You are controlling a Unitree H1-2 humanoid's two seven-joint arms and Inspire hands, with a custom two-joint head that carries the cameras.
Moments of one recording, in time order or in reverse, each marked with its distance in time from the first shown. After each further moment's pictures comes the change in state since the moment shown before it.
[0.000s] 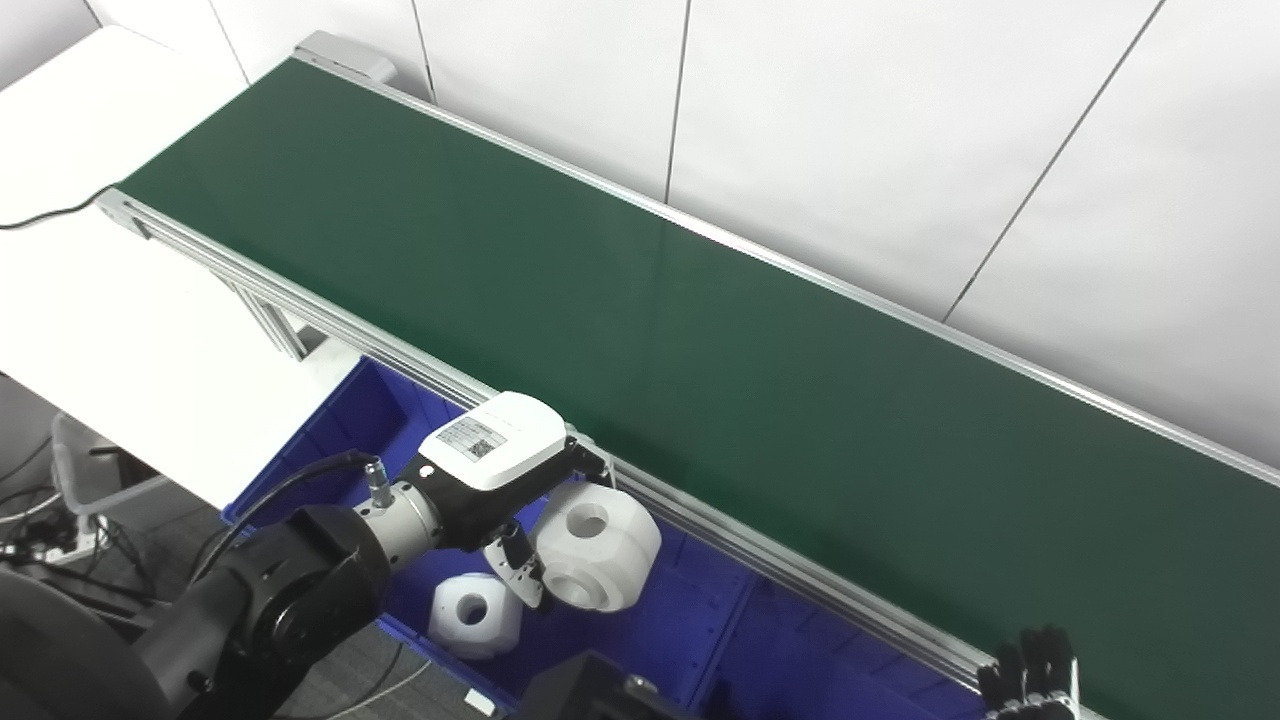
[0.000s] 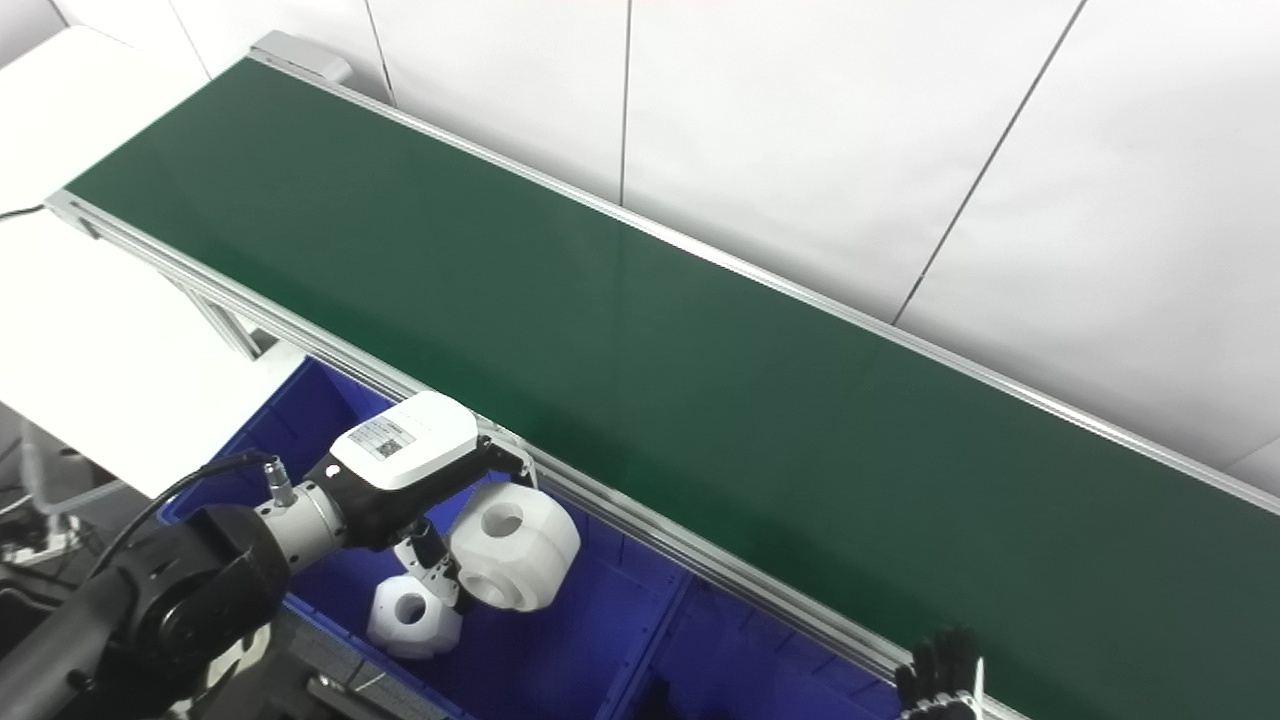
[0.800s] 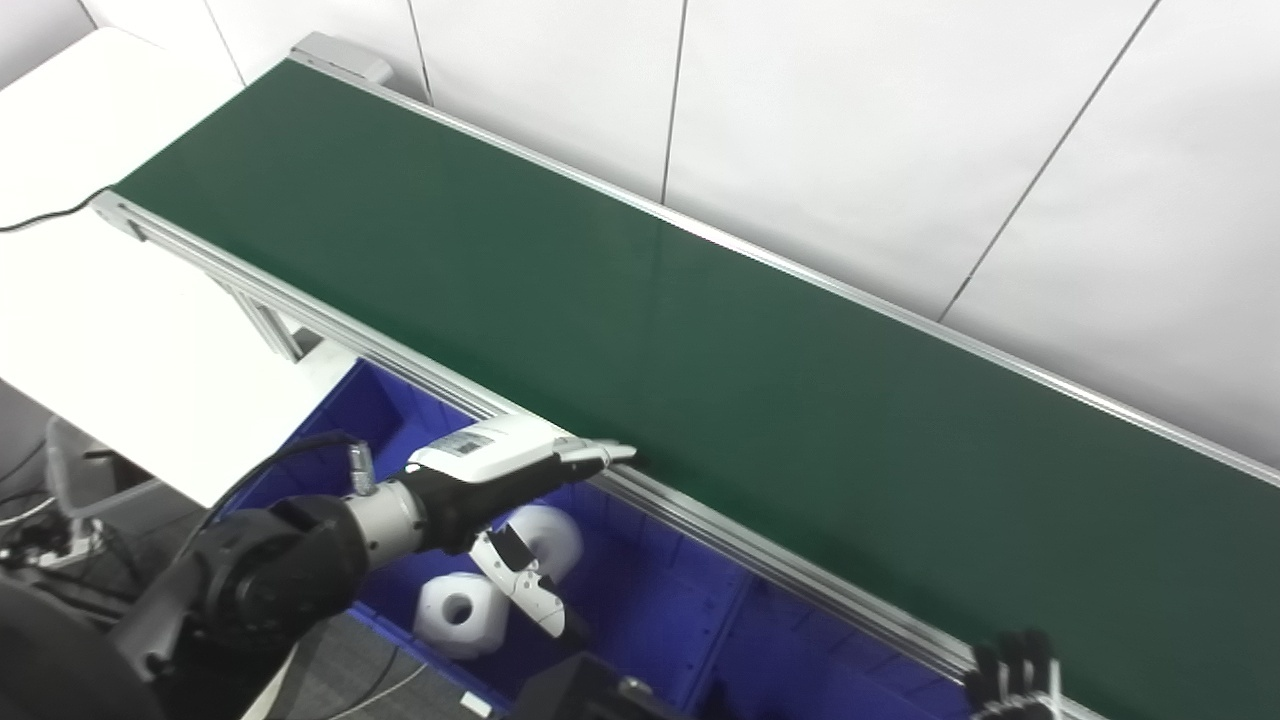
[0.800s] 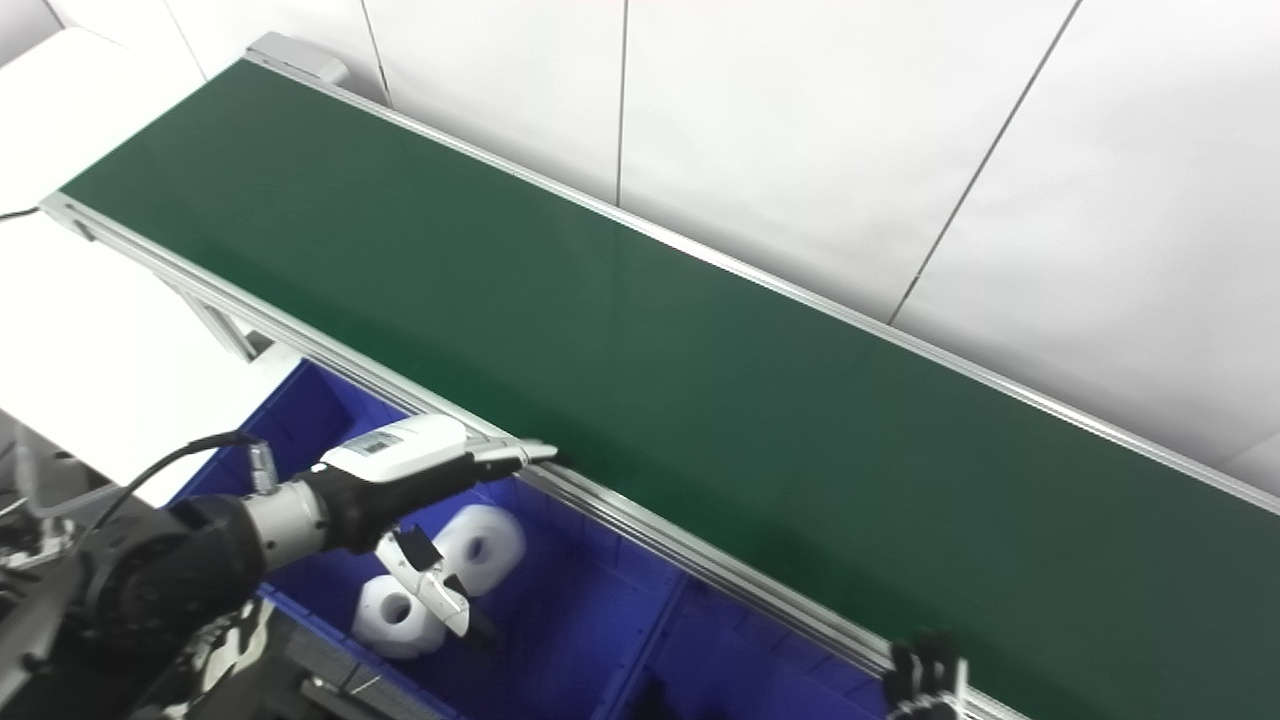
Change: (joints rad) left arm -0.013 -0.025 0.114 -0.078 -0.486 0.182 -0.231; right arm 0.006 0.028 0.003 0.023 -0.051 -0.001 0.009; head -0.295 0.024
